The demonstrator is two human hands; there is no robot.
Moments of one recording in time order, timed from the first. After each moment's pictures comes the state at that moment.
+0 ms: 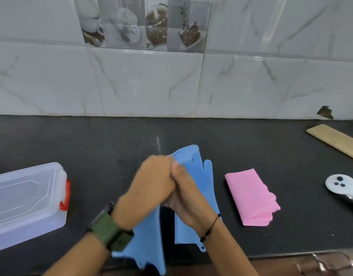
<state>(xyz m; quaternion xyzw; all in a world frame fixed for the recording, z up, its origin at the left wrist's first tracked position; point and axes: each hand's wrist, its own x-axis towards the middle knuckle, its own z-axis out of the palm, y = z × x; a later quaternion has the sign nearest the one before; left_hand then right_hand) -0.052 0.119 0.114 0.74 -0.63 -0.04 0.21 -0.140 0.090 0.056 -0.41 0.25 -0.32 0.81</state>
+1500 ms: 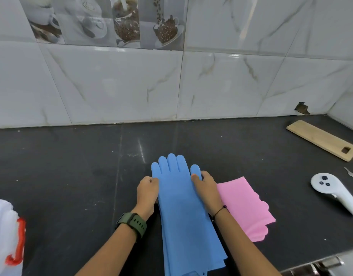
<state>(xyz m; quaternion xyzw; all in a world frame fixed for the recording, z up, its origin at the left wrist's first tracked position) -0.034 -0.004 -0.033 0.71 -0.25 -0.45 0.49 -0.187 -0.046 -0.032 -0.54 0.61 -0.35 0.46</state>
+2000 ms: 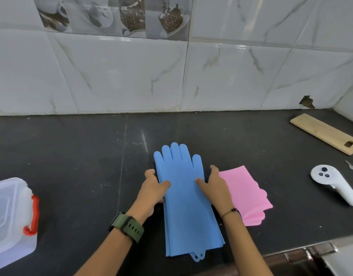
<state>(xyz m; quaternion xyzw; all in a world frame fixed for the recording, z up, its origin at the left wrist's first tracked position) -0.044 0.046 -0.003 0.70 -0.31 -0.51 0.39 -0.209 -0.005 -0.012 -0.66 0.67 -0.18 0.31</state>
